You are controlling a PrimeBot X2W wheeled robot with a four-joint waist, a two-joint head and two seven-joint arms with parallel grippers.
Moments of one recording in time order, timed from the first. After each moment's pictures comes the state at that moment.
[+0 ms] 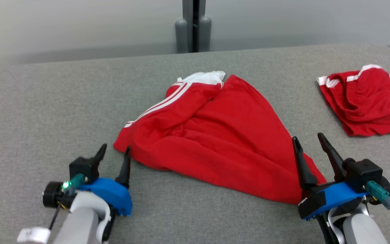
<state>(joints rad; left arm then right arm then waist) -0.32 0.12 -0.21 0.63 -0.23 -0.11 -0.18 -0.17 -0.05 0.02 0.20 0.11 0.13 -0.13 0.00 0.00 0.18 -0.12</state>
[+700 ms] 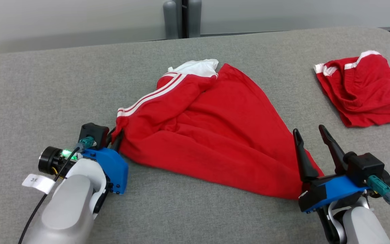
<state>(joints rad) -0.57 0.22 -0.44 0.81 -0.29 -0.13 0.01 -0.21 -0.05 0.02 0.23 0.11 0.13 -0.16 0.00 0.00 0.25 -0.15</state>
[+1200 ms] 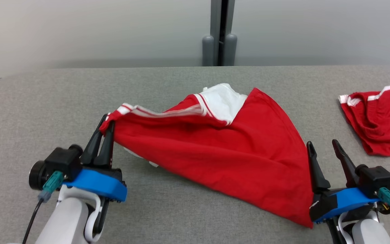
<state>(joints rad) -0.36 0.24 -0.33 0.41 -0.38 -0.07 -0.26 -0.17 -0.05 -0.04 0.27 0.11 0.13 -0.18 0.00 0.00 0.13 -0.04</state>
